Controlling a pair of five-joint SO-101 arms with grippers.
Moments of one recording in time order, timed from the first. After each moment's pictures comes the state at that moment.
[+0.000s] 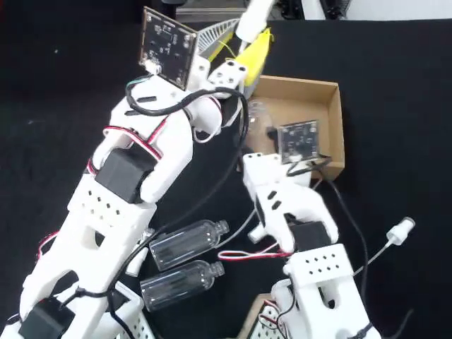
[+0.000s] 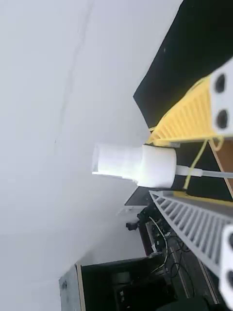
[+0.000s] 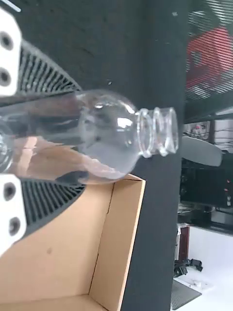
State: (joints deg) left arm 27.5 -30.5 4.5 29.2 0.6; right arm -12.2 -61.5 74.6 18.2 -1.5
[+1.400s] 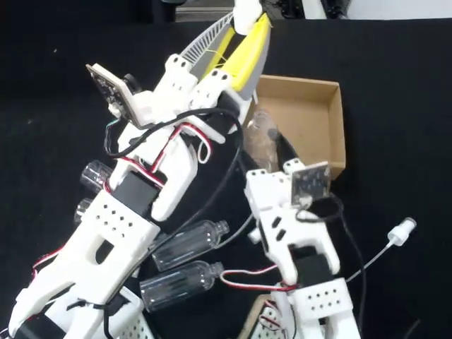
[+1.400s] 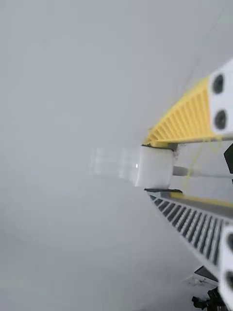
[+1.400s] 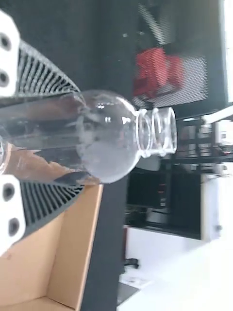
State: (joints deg) left arm 28.8 -37.7 29.8 -12.1 19.5; right arm -13.0 -88.3 91.4 11.9 -1.5
